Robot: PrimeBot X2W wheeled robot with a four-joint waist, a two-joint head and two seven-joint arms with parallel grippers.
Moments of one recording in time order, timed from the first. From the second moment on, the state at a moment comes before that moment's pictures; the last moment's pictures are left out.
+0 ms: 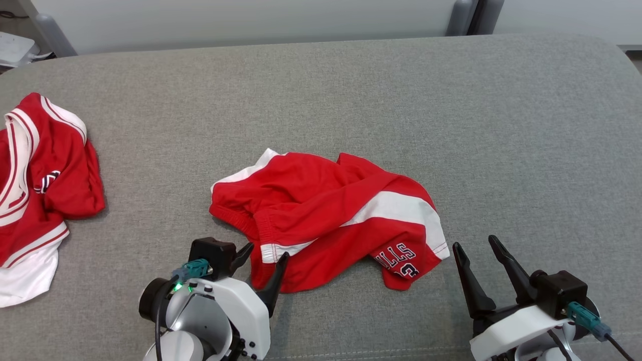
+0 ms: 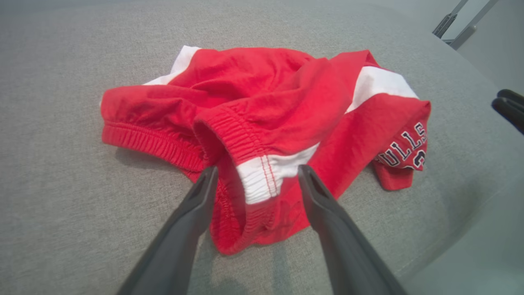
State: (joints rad) left arm -0.19 0.23 -0.50 0.08 -0.49 0.10 0.26; right arm -0.12 -0.11 0.24 0.30 0.30 0.13 -0.25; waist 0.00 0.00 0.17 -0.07
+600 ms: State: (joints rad) left arm -0.21 0.23 -0.48 0.12 -0.51 0.10 0.24; right arm -0.12 -0.11 0.24 0.30 0.31 0.13 -0.25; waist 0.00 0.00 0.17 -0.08
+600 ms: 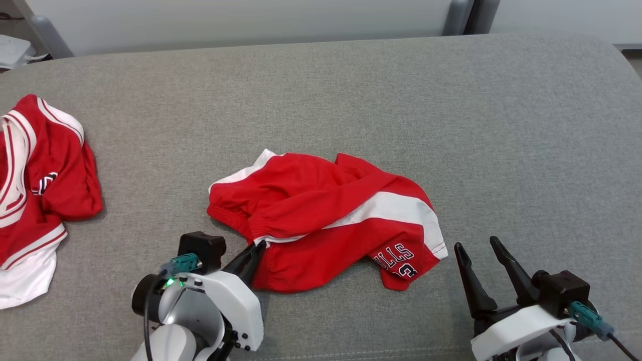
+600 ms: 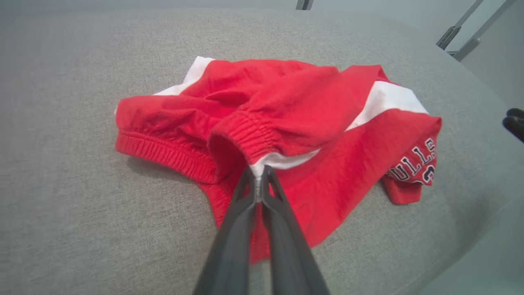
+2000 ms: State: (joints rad) left arm -0.17 0.30 -0.40 -0.03 -0.57 0.15 0.18; right arm -0.30 -0.09 0.30 0.55 0.68 0.13 -0.25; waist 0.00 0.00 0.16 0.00
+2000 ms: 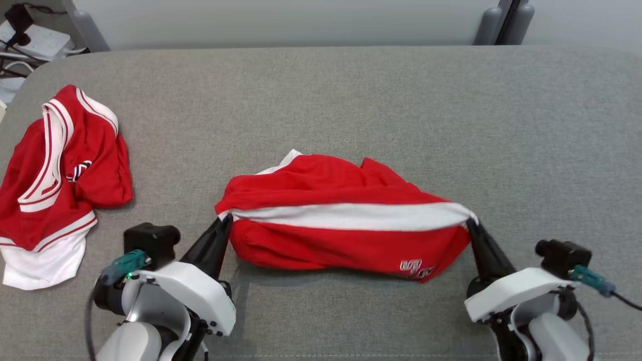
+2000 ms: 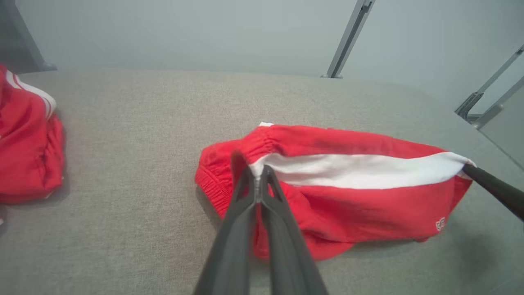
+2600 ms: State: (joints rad) left arm -0.33 0.24 -0.23 -0.45 -1.18 0.07 0.46; right arm -0.34 -0.50 0.21 -0.02 0.87 0.13 -0.23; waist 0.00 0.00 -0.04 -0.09
